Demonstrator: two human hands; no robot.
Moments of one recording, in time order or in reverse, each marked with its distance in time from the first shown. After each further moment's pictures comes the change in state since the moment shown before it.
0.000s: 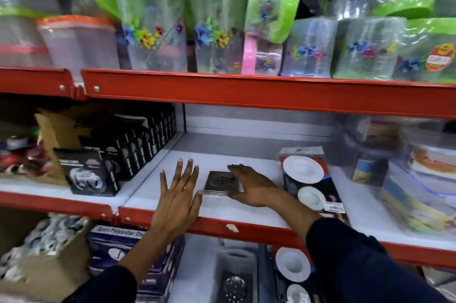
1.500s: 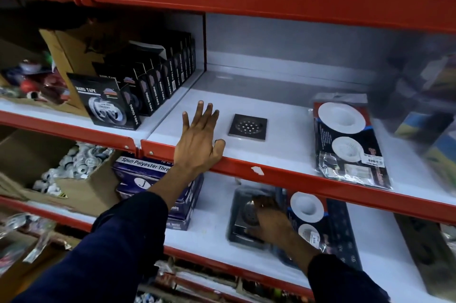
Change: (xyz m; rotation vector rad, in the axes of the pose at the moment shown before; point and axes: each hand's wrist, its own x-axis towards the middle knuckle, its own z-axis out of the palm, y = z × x) left_hand -0.001 -0.012 0.008 -0.085 -0.048 -0.022; right_hand -0.092 0.019 0.221 -0.128 -0.178 0.128
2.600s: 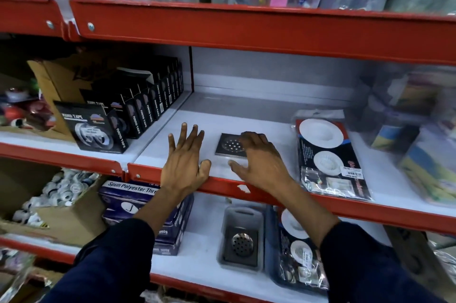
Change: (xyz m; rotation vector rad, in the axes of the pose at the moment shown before) left_hand 0.000 0.002 0.003 0.010 0.031 -0.023; right_hand 0.027 -0.033 -0.201 0.033 0.542 -0.083
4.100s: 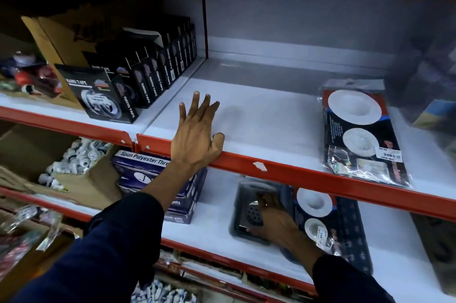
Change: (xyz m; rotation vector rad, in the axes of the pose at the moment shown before) left_hand 0.002 0.001 -0.001 -0.001 0.015 -0.003; right_hand -0.139 0.048 0.192 0.016 -0.548 0.094
